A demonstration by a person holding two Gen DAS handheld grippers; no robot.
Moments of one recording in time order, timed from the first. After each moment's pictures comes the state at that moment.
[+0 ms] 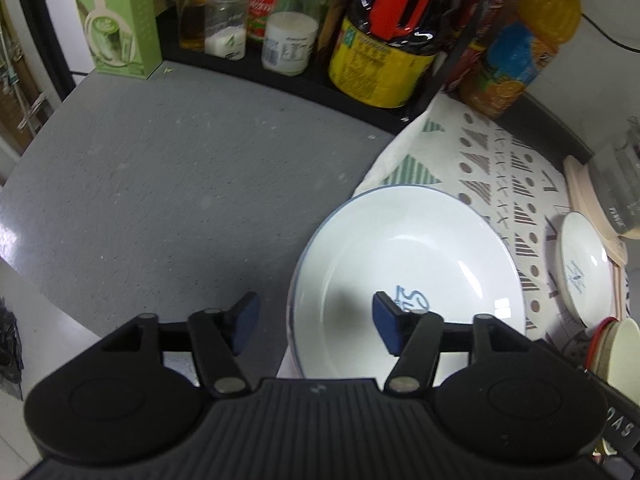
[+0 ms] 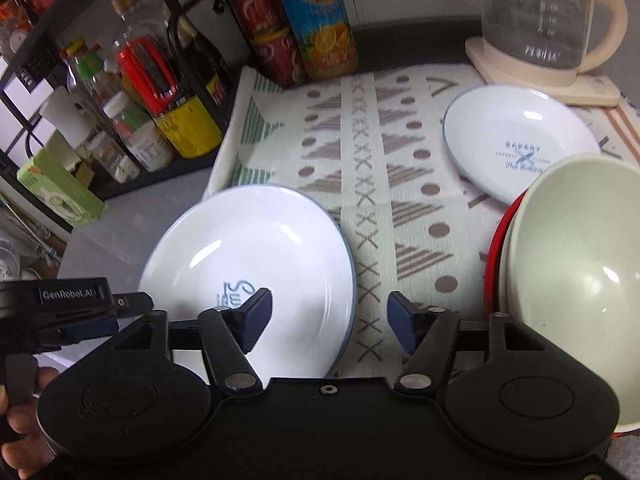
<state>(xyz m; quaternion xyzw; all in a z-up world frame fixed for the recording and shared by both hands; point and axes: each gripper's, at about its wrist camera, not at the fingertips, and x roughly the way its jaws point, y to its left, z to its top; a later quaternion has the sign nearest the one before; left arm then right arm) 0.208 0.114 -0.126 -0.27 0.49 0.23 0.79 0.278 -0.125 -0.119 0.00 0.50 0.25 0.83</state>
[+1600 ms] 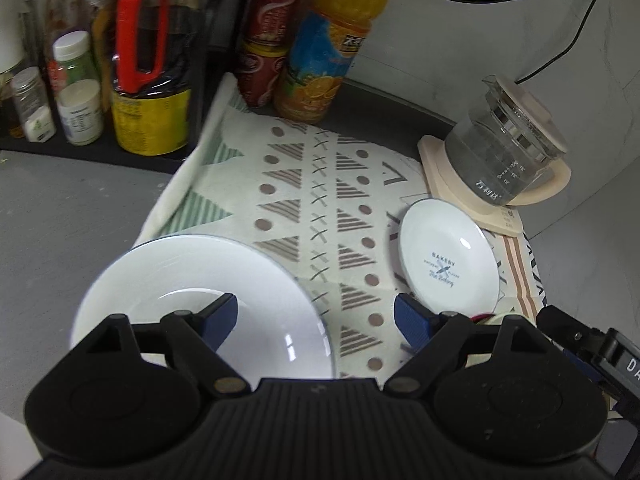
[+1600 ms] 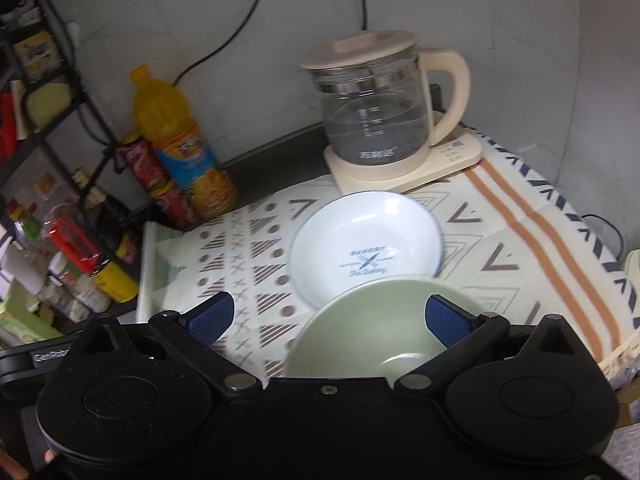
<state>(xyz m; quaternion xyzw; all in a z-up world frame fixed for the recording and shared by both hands) 0.302 0.019 -0.093 -0.24 0.46 0.09 0.85 0.325 -0.245 -0.070 0.08 0.43 0.12 0.89</state>
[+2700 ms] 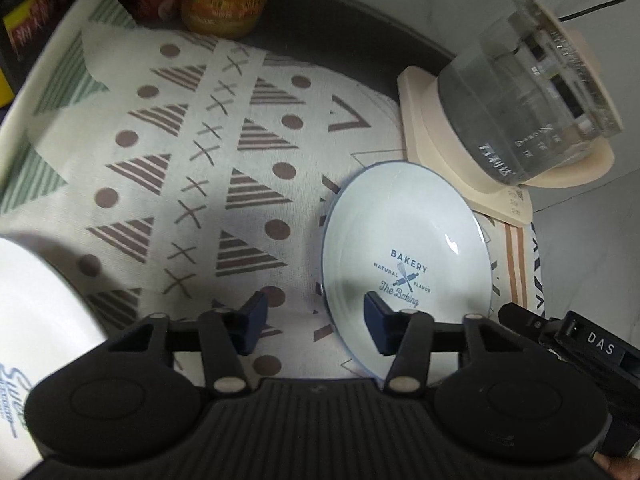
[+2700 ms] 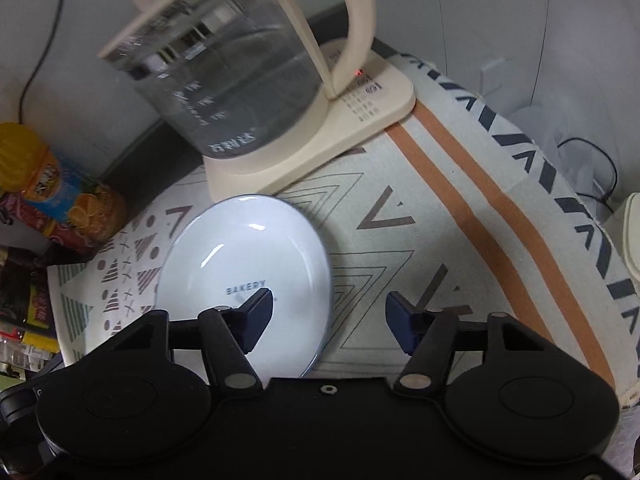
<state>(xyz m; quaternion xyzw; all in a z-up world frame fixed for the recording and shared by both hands) 0.436 -0.045 -0.166 -0.29 0.54 0.07 0.78 0.464 -0.319 -0.154 0.14 0.56 0.08 0.82</state>
